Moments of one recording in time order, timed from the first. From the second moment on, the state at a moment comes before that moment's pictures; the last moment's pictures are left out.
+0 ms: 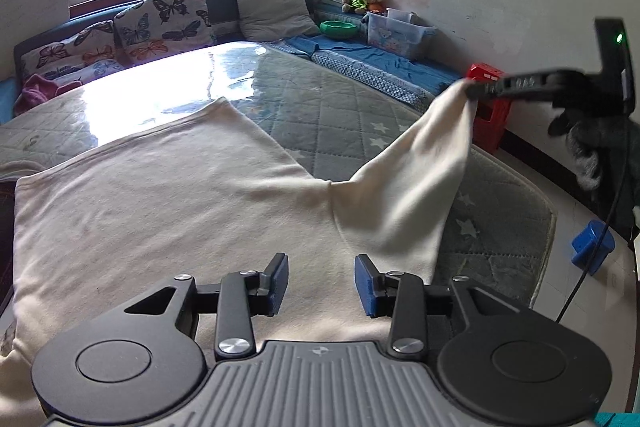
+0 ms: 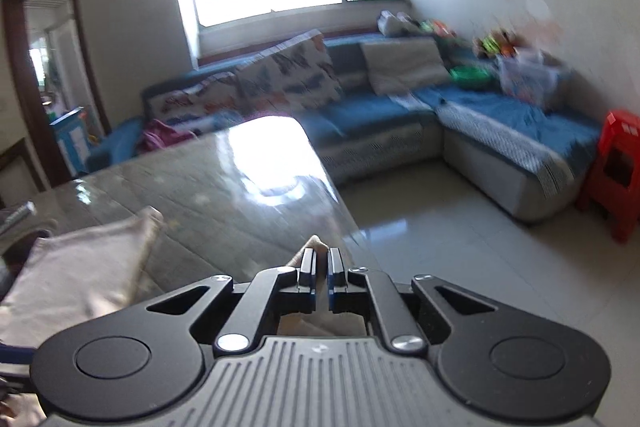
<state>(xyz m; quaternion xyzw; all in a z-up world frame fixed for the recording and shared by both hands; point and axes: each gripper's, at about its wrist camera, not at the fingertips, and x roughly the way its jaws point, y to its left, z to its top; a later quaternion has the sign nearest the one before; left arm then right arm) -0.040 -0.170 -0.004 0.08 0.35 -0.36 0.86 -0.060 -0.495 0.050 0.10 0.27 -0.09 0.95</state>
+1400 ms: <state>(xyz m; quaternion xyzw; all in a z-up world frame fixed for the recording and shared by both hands) -0.074 -0.011 0.004 -0.01 0.33 -0.20 0.92 -0.037 -0.213 0.069 -0.10 0.34 0.30 0.89</state>
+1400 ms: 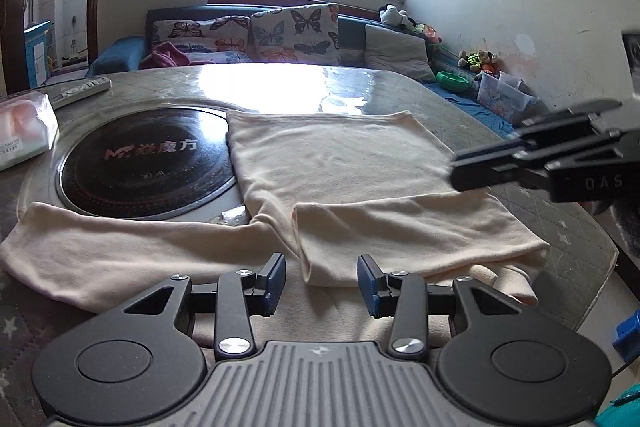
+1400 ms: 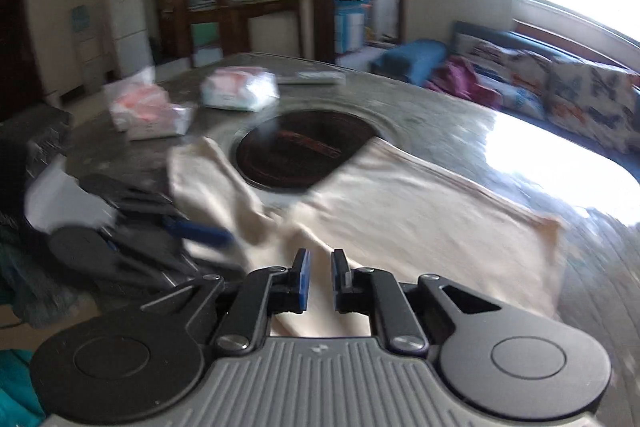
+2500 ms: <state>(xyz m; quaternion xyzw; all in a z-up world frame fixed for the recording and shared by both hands) -0.033 -0.025 -0.007 -0.05 0.35 -0.19 0.92 -0.005 -0.293 0.017 -0.06 0.38 0.21 0.90</state>
